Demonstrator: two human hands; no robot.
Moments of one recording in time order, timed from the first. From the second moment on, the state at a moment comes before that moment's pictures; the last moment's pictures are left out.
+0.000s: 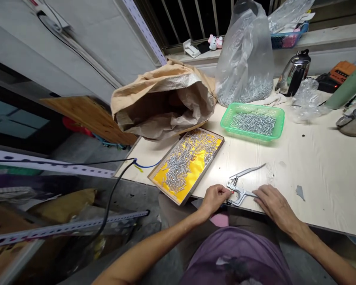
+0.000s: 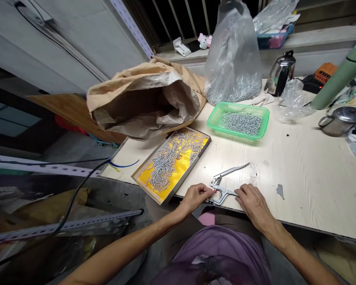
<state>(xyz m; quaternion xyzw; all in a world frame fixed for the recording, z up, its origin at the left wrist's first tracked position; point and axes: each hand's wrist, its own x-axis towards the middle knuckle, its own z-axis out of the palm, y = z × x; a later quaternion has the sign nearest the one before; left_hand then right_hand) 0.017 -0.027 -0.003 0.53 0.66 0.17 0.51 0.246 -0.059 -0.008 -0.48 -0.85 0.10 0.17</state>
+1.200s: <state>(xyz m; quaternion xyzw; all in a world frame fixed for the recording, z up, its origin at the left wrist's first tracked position) 0.017 -0.028 0.011 0.71 0.61 0.09 0.35 0.246 -0.014 -0.002 -0.47 -0.88 0.10 0.06</state>
